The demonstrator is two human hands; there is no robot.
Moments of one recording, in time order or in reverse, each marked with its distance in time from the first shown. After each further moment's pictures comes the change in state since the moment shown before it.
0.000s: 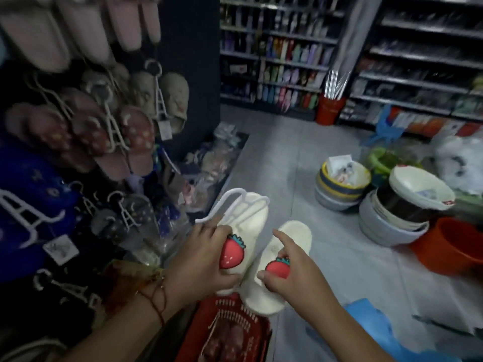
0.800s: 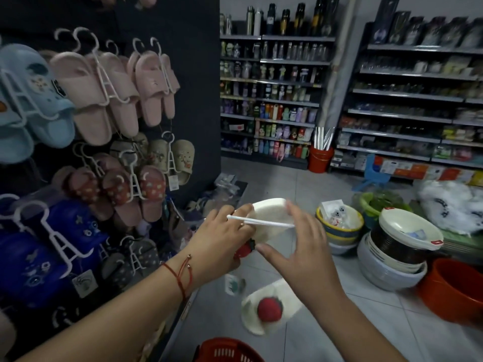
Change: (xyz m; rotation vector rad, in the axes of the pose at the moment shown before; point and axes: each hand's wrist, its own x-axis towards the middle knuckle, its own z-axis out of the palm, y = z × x) left_hand 0.049 0.080 -0.114 0.424 0.018 0.318; right_hand -0.038 -0.094 -0.088 -0.081 0.539 -0.424
